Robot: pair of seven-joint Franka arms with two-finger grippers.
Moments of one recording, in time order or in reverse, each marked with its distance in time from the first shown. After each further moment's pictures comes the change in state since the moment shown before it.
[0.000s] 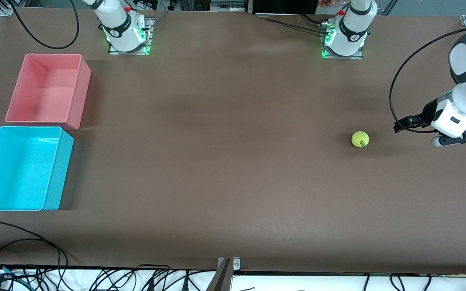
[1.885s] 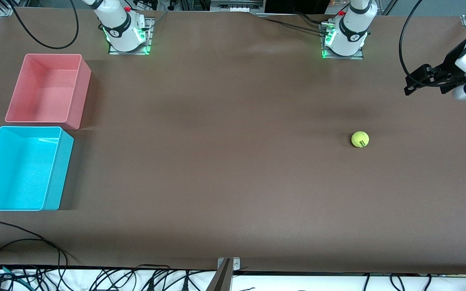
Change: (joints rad) left arm -0.169 -0.090 0.021 0.392 0.005 -0.445 -0.009; right arm -0.001 0.000 -0.003 0.000 -0.001 0.000 0.000
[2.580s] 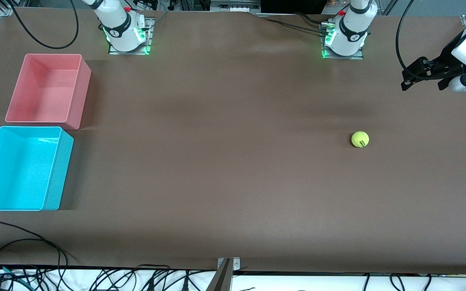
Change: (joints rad) left arm -0.021 -0.029 -0.010 0.000 -0.001 0.003 0.000; right arm 0.000 -0.001 -0.001 0.000 0.000 0.000 0.000
